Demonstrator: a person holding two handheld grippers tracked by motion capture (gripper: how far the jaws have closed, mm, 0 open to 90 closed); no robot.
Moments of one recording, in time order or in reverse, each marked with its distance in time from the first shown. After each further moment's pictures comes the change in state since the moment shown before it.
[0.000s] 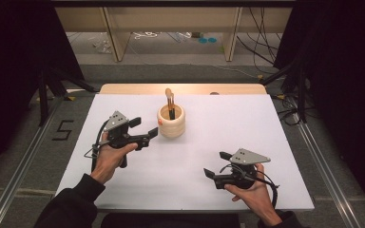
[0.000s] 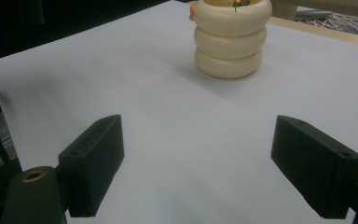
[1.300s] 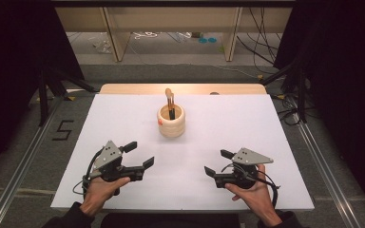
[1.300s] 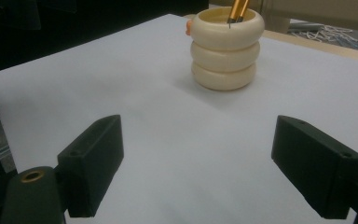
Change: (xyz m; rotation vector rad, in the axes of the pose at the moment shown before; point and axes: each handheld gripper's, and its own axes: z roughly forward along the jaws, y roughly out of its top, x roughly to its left) left arm -0.036 -0.048 -0.053 -0.024 -0.052 0.083; right arm 0.002 0.003 -0.004 -0.042 -0.002 0.016
